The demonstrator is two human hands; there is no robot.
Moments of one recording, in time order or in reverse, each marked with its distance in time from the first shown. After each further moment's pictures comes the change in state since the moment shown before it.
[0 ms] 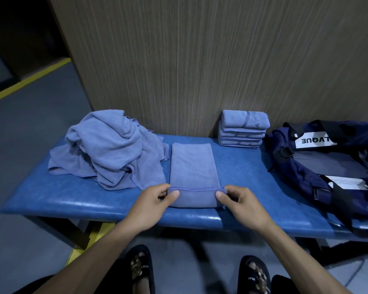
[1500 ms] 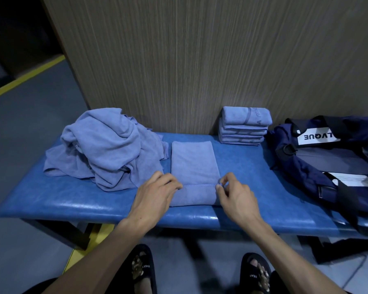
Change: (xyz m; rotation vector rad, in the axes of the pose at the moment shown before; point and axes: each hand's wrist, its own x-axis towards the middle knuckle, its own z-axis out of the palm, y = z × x) left_hand 0.020 -0.005 0.004 0.773 0.231 0.432; right_hand 0.018 -0.004 0.026 -0.446 0.250 0.107
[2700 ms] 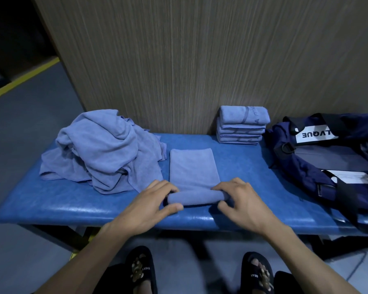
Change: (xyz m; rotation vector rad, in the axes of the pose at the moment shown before) left_hand -0.009 -0.013 -0.019 -0.374 -0.382 -0.040; right_hand -0.006 0.011 -0.030 -0.094 -0.171 -0.417
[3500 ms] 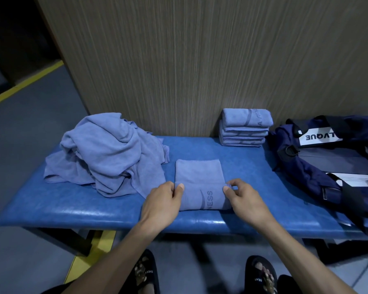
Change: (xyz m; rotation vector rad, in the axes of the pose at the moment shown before) left_hand 0.029 0.034 0.016 -0.075 0.194 -0.586; right_hand 0.015 -0.001 0.012 0.420 0.055 0.546
